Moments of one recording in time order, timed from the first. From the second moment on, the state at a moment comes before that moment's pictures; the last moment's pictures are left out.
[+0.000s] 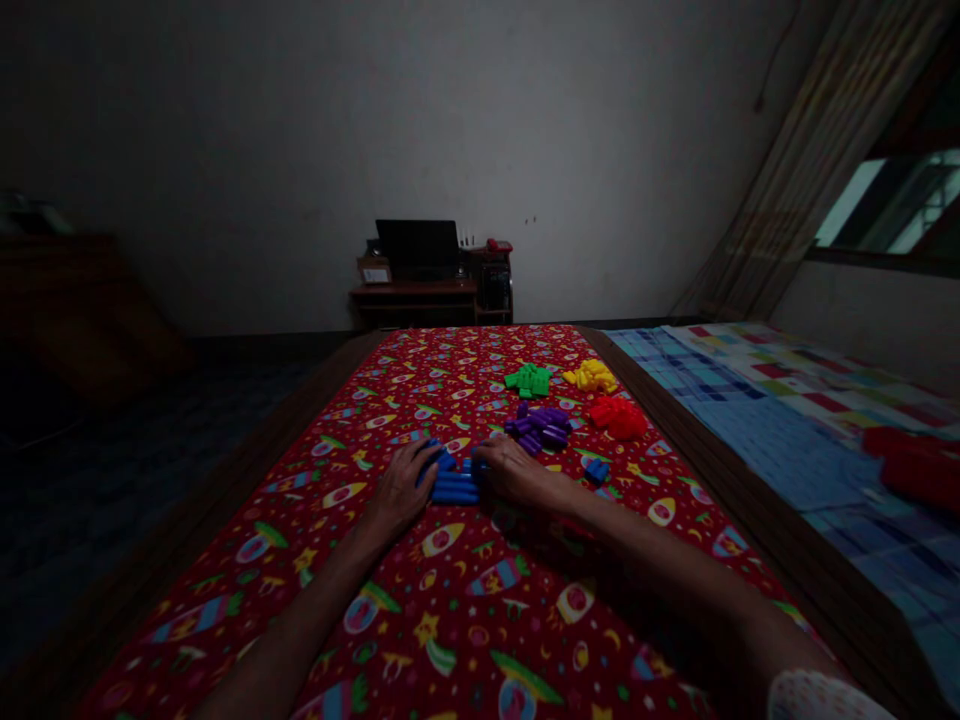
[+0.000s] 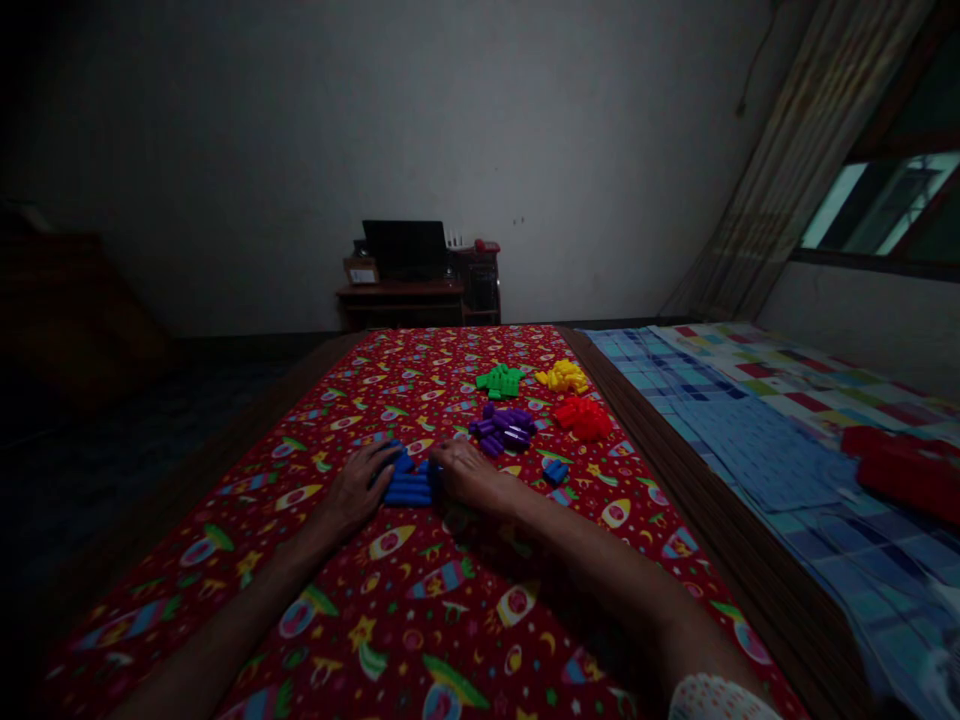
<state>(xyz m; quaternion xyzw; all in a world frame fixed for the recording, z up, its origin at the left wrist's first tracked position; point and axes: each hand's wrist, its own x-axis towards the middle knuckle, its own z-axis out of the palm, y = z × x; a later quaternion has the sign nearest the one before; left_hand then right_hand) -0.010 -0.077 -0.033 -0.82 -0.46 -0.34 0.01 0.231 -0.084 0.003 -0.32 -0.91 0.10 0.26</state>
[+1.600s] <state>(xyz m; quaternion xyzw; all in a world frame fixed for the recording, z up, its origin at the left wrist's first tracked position) 0.054 -0.135 0.027 -0.82 -0.39 -0.37 -0.17 0.339 -0.166 0.026 -0.48 -0.78 0.12 0.38</state>
